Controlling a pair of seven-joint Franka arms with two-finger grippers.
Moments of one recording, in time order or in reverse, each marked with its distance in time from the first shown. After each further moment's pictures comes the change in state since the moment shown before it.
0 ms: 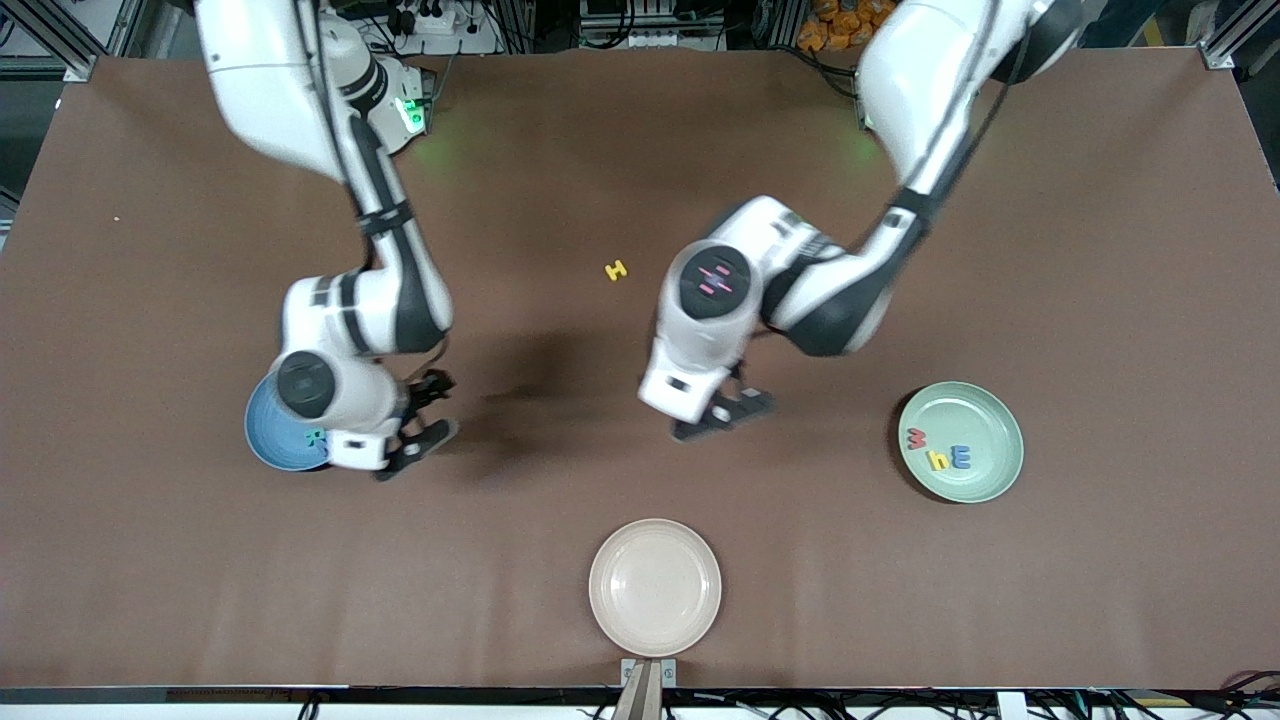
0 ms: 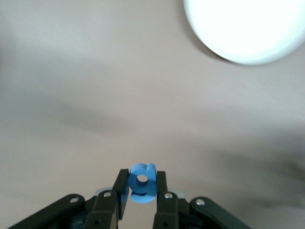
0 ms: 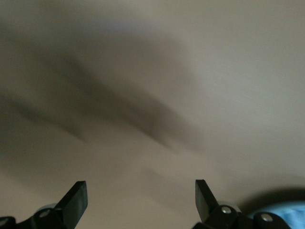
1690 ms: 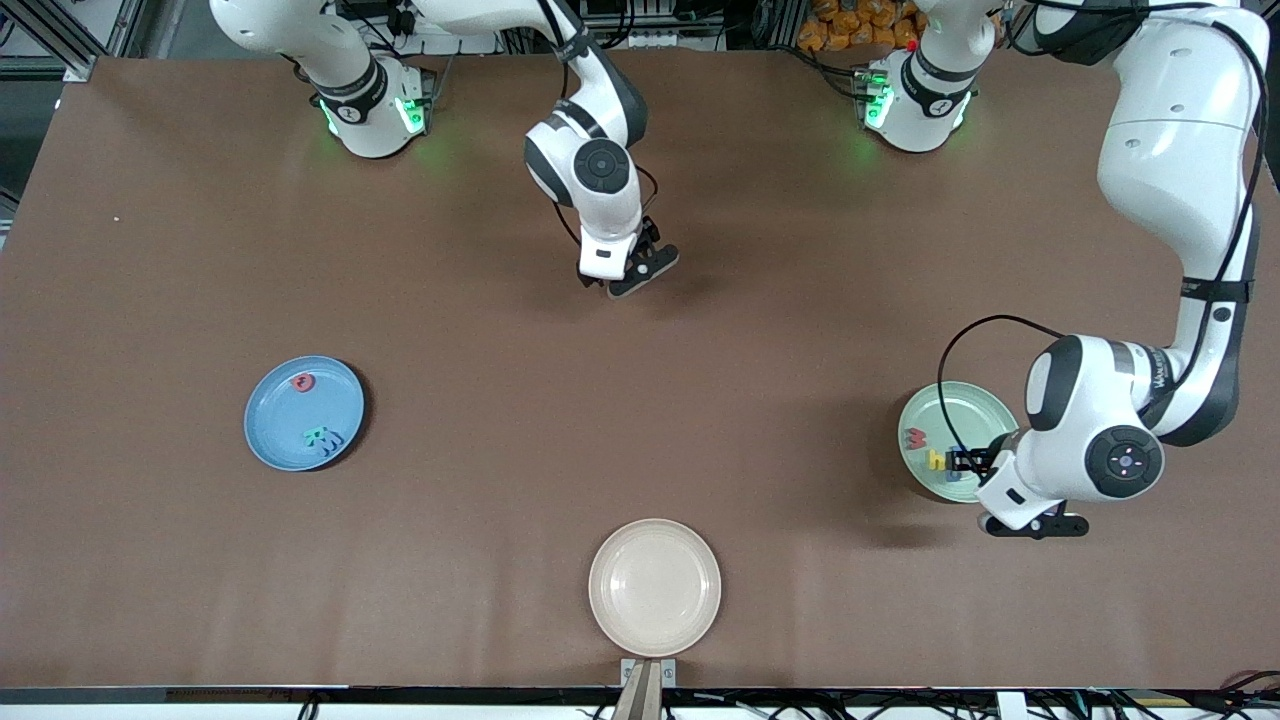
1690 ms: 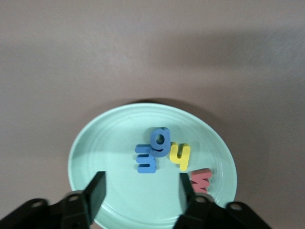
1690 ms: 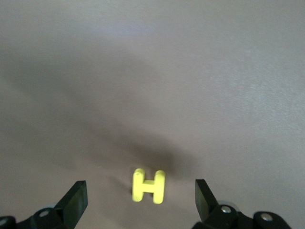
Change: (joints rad) left arm 0.506 0.010 0.008 -0.235 0.124 0.150 0.682; right arm 0.385 -0.114 0.224 -0.356 -0.010 0.405 0.570
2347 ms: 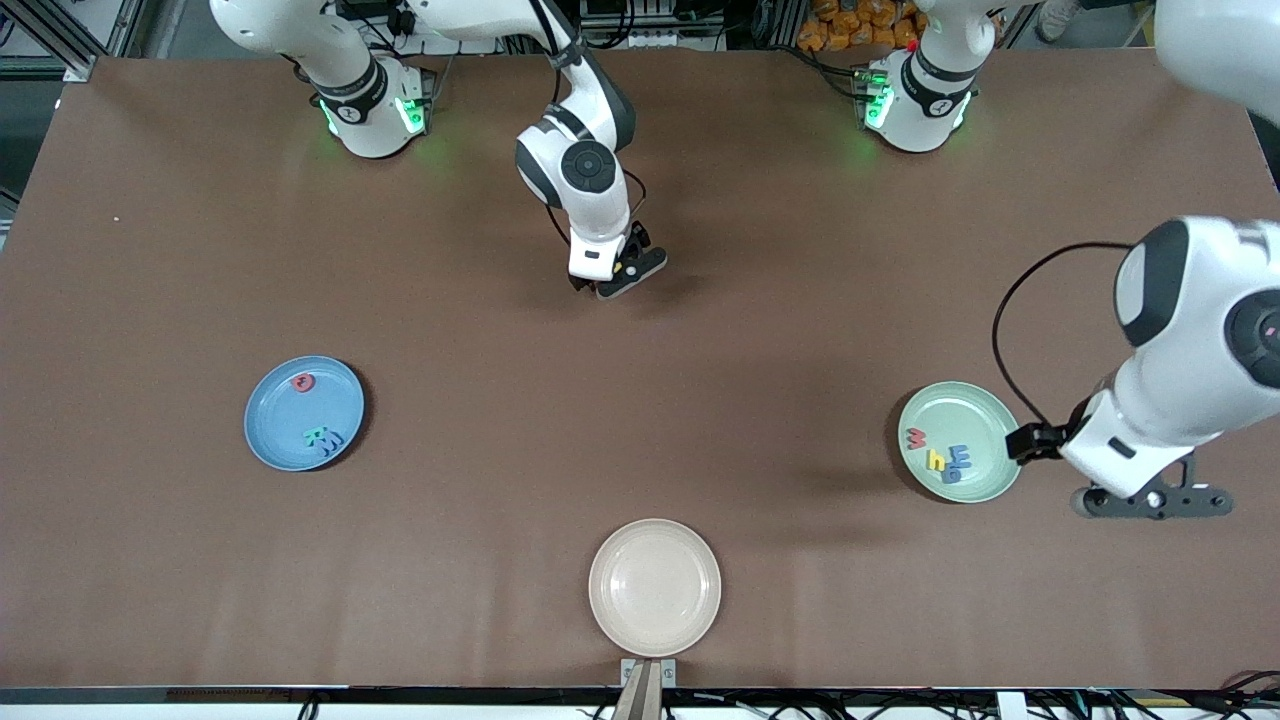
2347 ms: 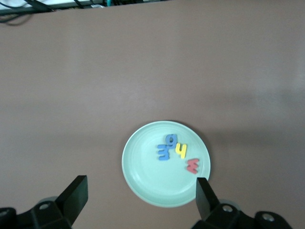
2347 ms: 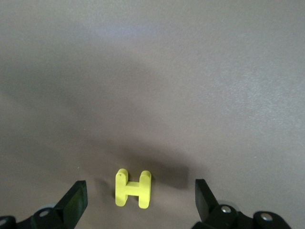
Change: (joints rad) left arm -0.015 -0.302 -0.022 0.017 0.002 -0.105 0.007; right arm 0.006 0.001 0.003 -0.046 -0.006 0.057 0.001
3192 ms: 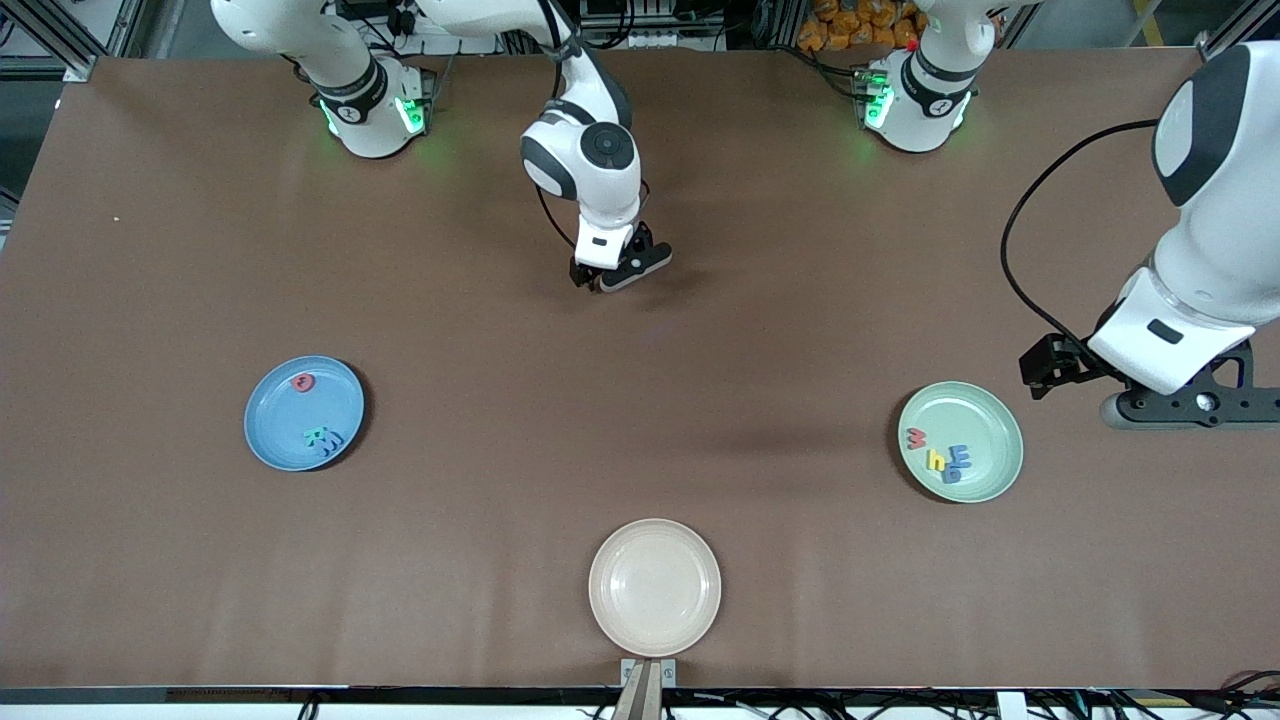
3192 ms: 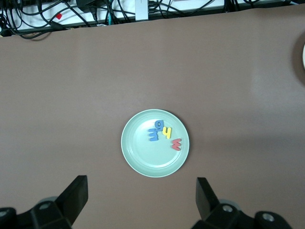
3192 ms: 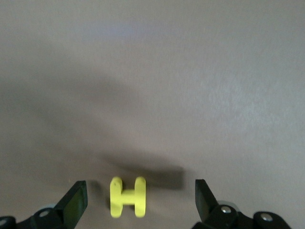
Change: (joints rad) left arm 0.001 -0.168 -0.051 -0.008 -0.048 -0.104 0.000; right arm 0.017 0.009 0.001 -0.006 -0.212 0.065 0.248
